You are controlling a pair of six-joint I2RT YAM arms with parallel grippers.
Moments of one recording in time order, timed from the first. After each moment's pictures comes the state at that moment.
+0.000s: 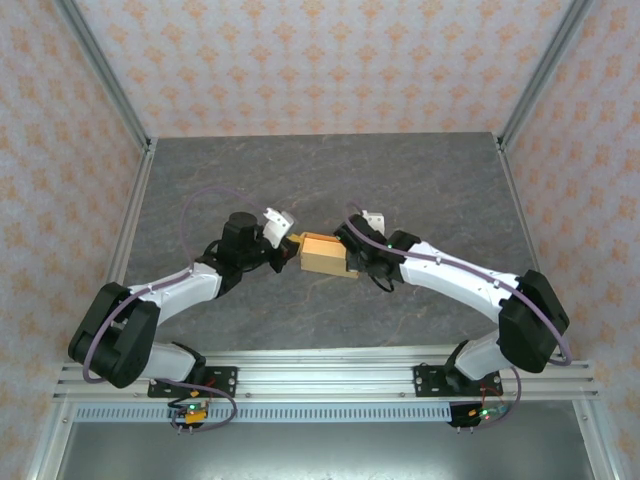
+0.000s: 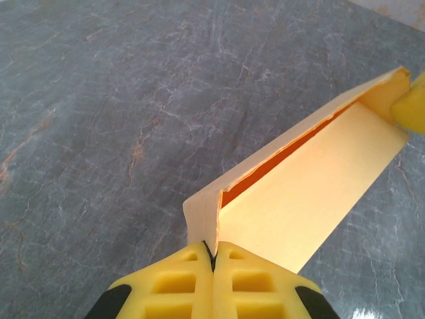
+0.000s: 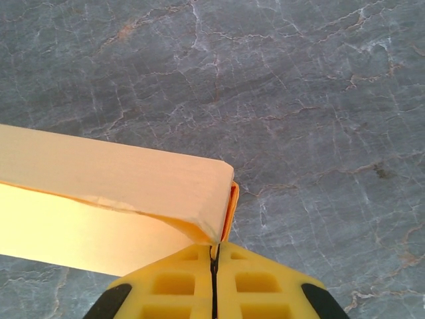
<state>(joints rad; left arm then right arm) -0.41 1.37 0.60 0.25 0.41 0.08 0.84 1.45 1.05 -0.70 0.36 0.76</state>
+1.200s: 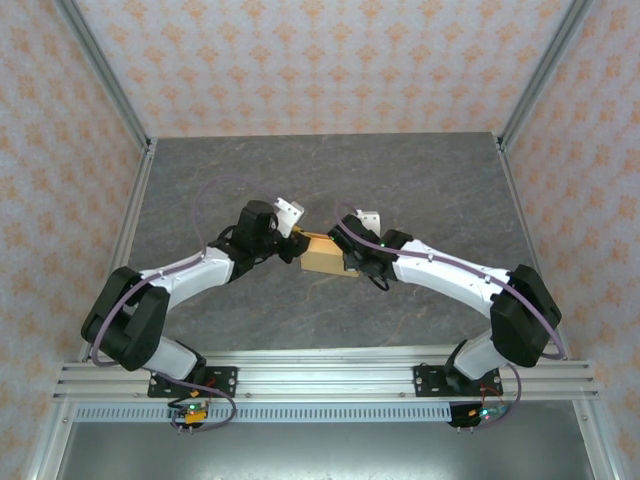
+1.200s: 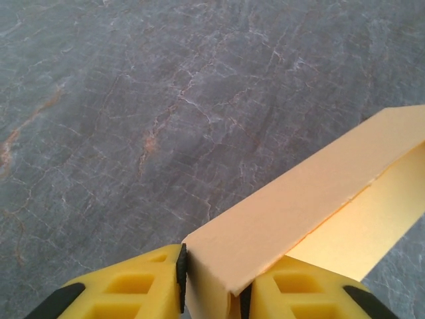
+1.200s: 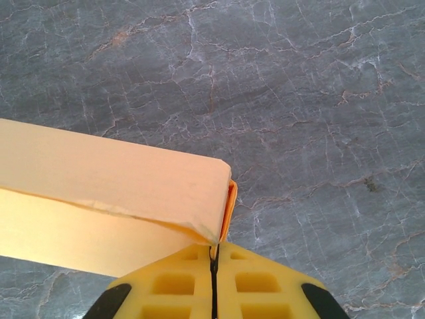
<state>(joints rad) -0.46 1.48 0.77 0.08 0.29 0.01 0.85 1.50 1.08 -0.71 0.41 0.74</state>
